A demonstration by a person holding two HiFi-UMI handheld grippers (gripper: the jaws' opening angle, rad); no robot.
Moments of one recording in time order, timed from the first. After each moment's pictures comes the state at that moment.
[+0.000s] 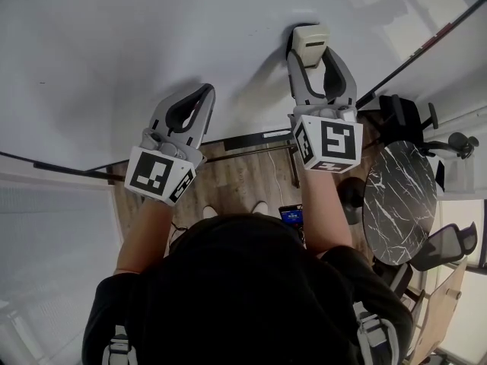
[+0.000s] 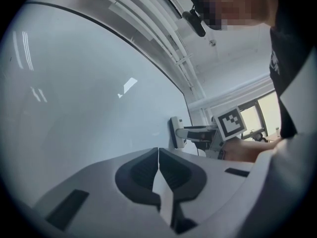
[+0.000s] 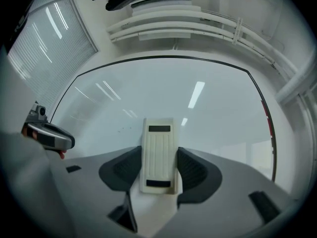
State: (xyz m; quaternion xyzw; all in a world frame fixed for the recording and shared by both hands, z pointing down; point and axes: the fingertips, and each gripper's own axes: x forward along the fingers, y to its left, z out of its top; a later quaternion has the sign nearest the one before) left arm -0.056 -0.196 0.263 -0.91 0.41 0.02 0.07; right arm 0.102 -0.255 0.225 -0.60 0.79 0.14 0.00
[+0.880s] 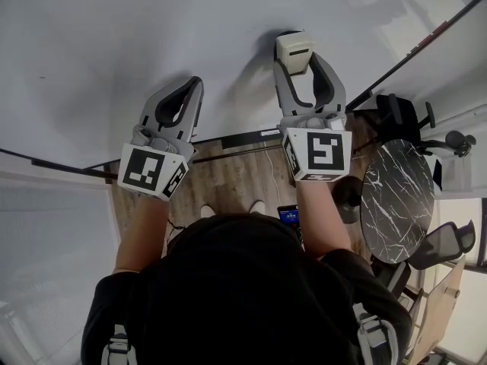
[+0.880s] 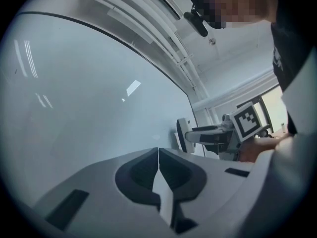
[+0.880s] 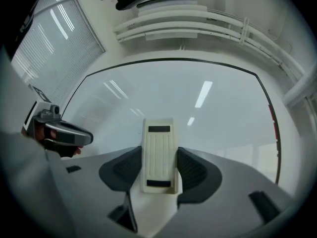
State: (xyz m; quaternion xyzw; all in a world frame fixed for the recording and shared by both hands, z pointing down) left arm -0.075 -0.199 0.256 -0.90 0.43 0.02 0.08; right arm 0.074 -0.231 0.231 -0.57 0.81 0.15 -0.02
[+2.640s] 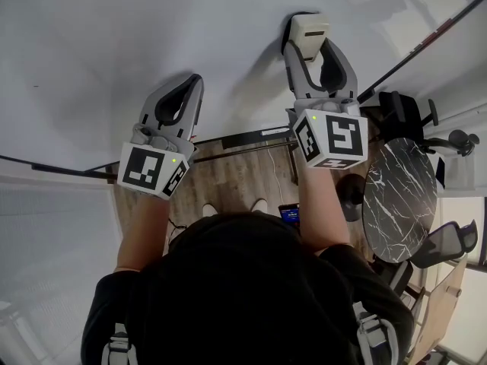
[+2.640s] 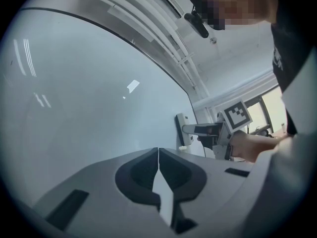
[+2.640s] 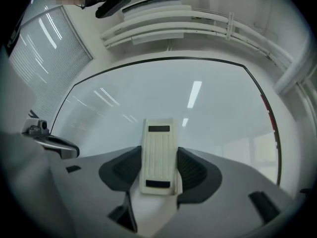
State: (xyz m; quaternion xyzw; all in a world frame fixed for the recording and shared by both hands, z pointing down) left arm -0.067 -0.213 0.259 -0.90 0.43 0.02 0.08; right arm 0.101 -0.259 0.214 -0.58 0.80 0.11 0.04
